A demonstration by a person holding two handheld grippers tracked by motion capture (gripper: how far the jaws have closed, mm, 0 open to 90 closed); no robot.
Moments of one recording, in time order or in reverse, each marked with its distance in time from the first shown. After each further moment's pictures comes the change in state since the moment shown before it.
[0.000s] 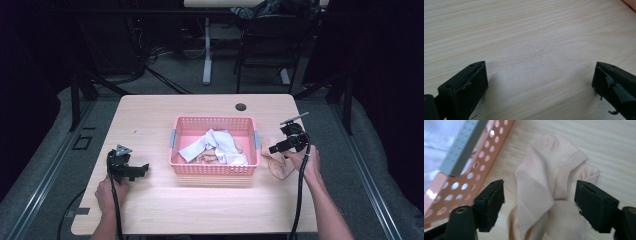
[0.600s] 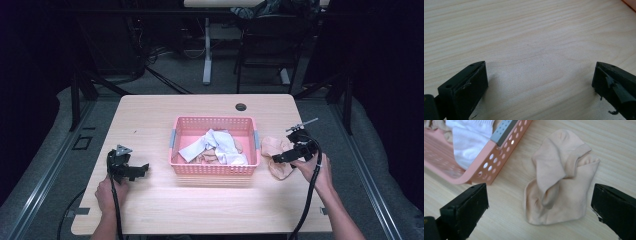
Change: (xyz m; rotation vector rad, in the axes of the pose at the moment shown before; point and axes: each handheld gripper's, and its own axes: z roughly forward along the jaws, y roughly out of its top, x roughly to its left) left arm 0.000 0.000 0.000 0.000 0.000 -0.001; right arm 0.020 -0.030 -0.044 -0.036 0.020 -0.093
